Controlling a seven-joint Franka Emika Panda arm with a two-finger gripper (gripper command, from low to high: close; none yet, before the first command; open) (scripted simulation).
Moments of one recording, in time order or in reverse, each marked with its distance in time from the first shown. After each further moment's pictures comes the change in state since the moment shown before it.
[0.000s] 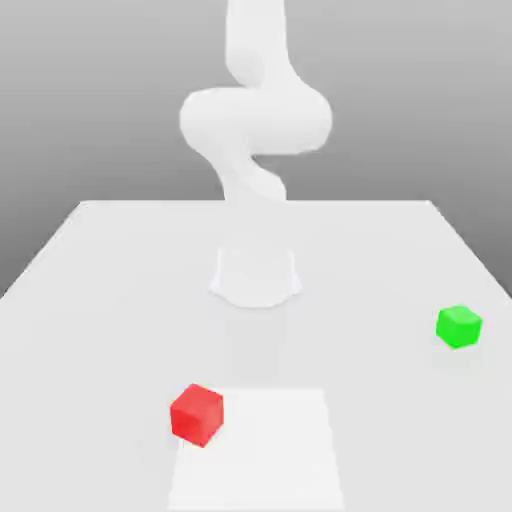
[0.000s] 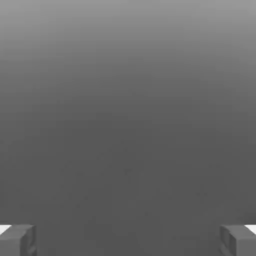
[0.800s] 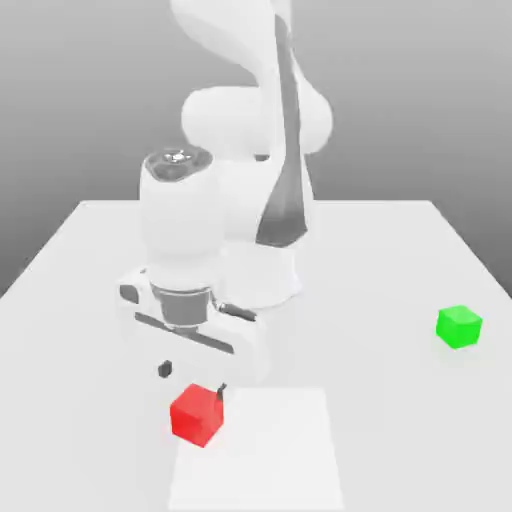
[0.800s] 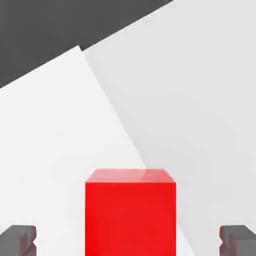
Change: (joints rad) arm -0.147 0.885 -0.027 -0.397 0.019 0.565 0.251
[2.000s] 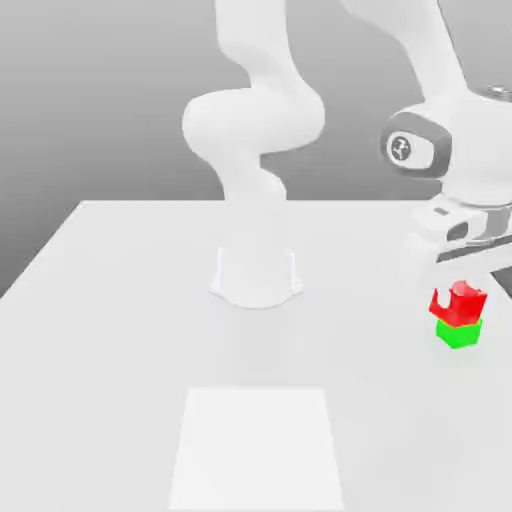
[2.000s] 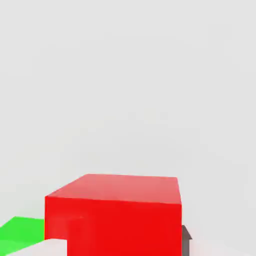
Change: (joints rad) arm 0.749 -0.297 0.505 -0.034 0.123 -0.247 0.036
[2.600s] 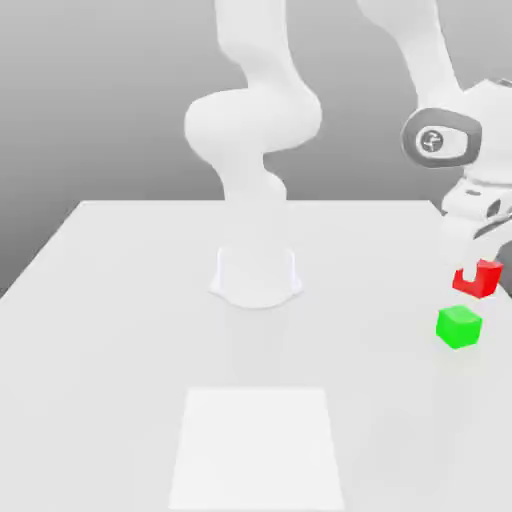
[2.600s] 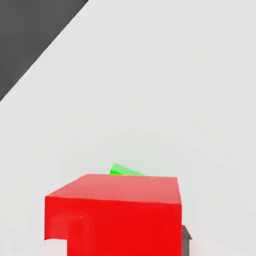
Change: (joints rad) arm 0.025 0.062 0.070 0.005 -0.115 0.086 0.091
